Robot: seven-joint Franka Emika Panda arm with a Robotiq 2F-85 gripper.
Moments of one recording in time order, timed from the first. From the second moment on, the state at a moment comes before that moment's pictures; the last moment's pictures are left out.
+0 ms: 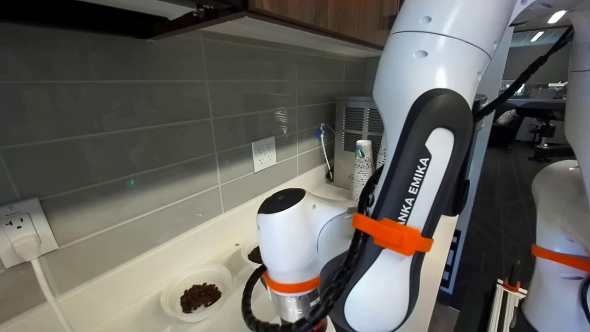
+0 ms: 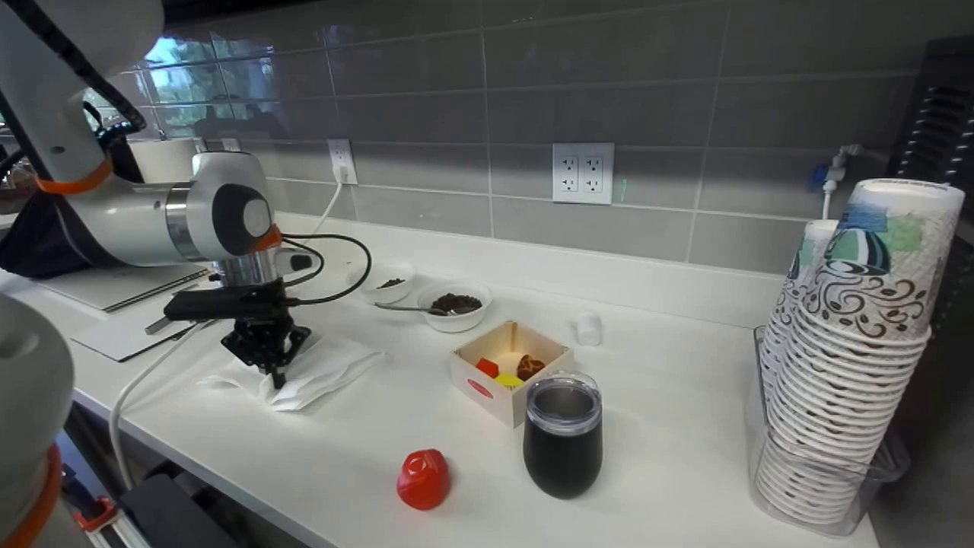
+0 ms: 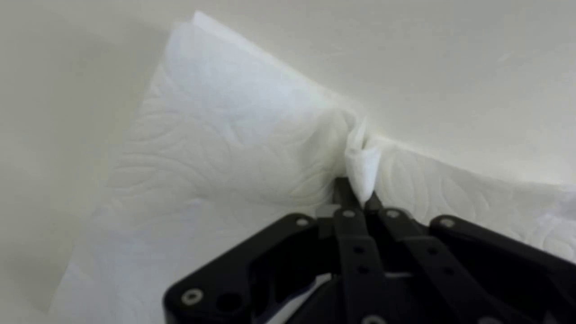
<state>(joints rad) 0.39 0.16 0.30 -2.63 -0.07 2.67 0.15</state>
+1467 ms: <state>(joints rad) 0.40 0.11 0.49 -2.72 0.18 2.64 -0.08</state>
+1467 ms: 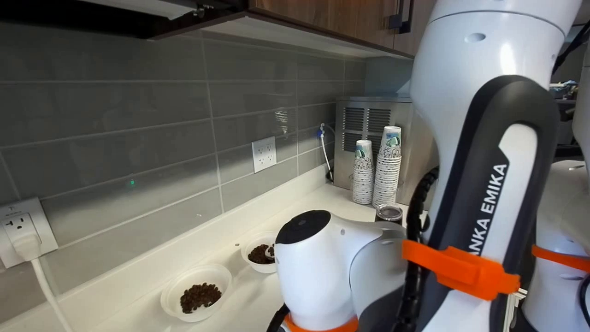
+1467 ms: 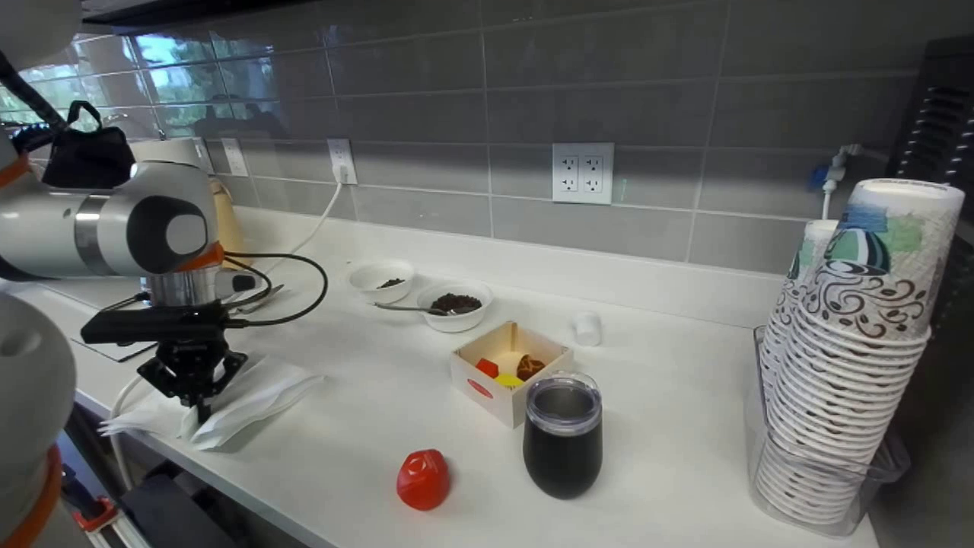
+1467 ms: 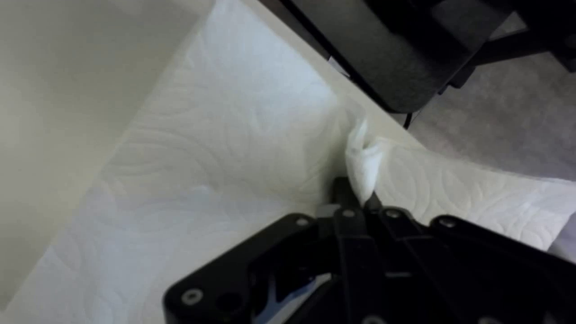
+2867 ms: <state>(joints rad) 0.21 0.06 0.21 -2.75 0.03 2.39 -0.05</state>
